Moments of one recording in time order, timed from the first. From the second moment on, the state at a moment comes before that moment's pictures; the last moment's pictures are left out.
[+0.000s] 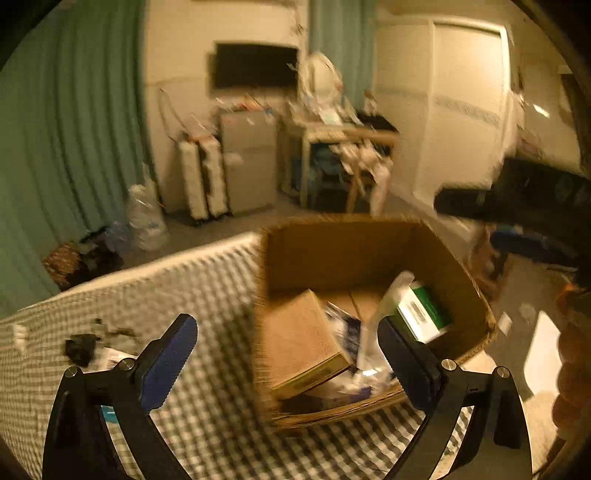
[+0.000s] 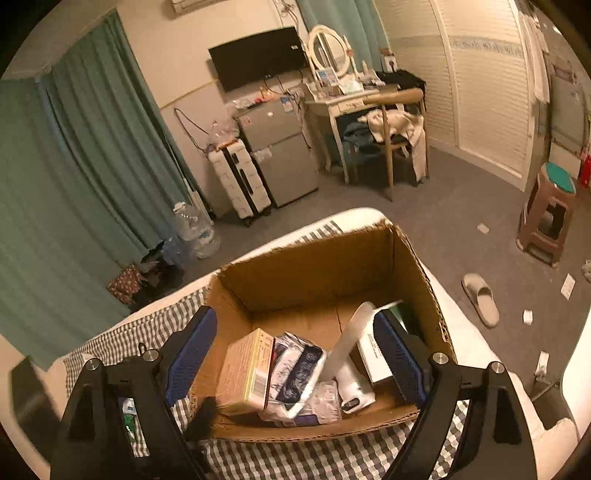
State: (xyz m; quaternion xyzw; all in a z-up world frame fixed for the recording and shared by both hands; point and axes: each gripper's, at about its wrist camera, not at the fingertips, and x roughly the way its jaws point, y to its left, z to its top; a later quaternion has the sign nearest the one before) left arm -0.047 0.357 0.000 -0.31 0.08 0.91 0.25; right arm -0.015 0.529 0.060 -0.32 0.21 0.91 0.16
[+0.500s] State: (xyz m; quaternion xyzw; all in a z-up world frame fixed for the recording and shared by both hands) left arm -0.015 0.176 0.074 -0.25 0.10 0.96 0.04; right arm -0.036 0.385 0.087 -0.31 0.10 0.94 0.06
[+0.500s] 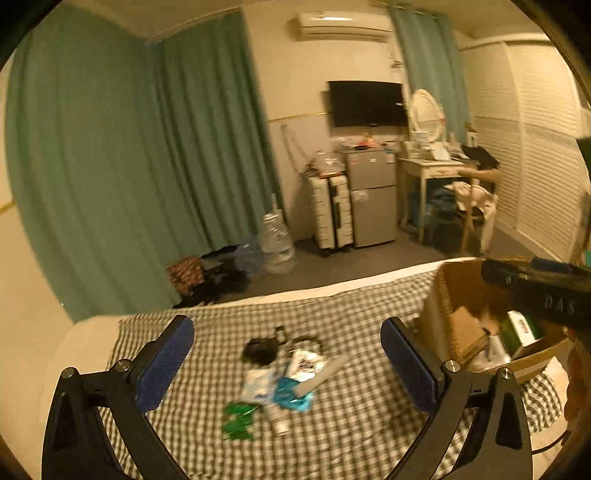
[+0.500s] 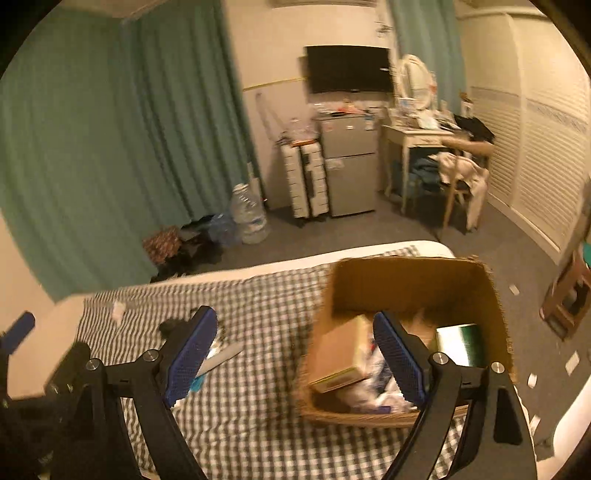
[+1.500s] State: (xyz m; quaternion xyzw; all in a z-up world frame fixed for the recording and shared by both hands) left arm -0.142 0.035 -0.209 -0.54 -0.01 0.84 0.07; right arm -0.157 0.231 -0.130 -0.49 0.09 0.87 -0.01
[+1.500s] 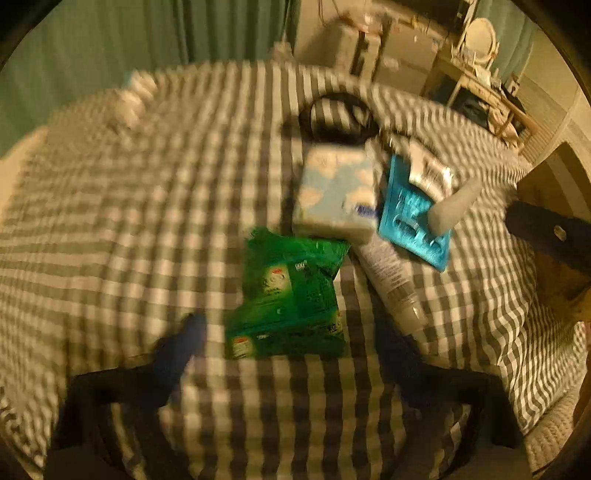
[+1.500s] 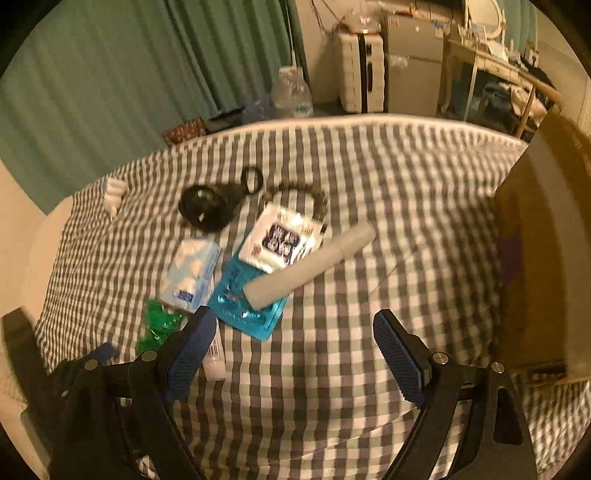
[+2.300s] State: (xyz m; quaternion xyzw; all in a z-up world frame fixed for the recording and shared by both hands) left arm -0.126 -0.026 -0.193 -0.50 -0.12 0.86 0.02; right arm -0.174 0.146 -0.191 -0.53 -0.04 0.84 -0.06
